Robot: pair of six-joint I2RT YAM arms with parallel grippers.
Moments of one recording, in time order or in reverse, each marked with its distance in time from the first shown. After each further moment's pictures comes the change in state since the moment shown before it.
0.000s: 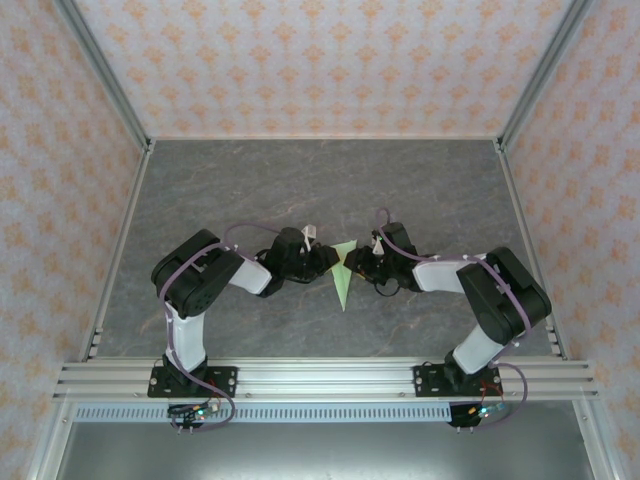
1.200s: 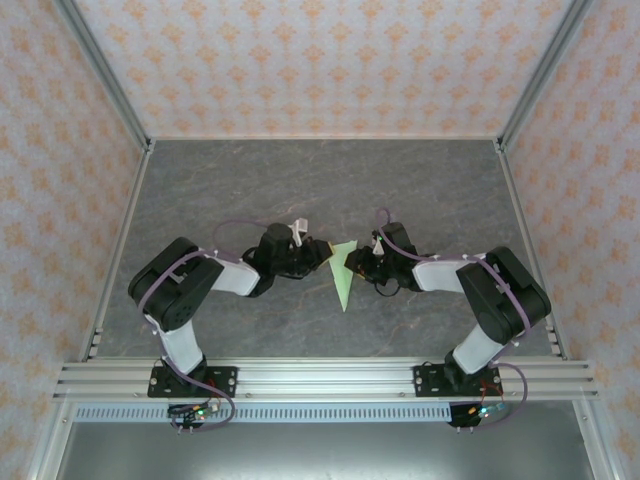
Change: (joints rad) left arm 0.039 -0.152 -0.073 -0.018 0.025 0.009; right arm 0.000 0.004 0.003 -0.009 0.003 0.005
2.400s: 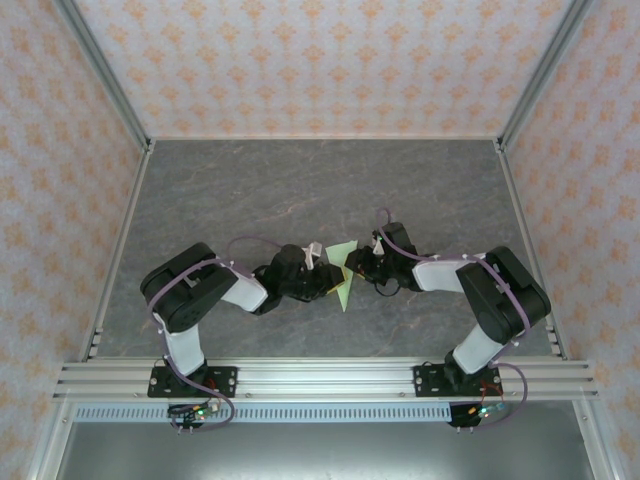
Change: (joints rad) left arm -0.147 0.049 -0.064 0.072 0.008 -0.066; right arm -0.001 0.002 0.000 0.002 -0.002 0.008
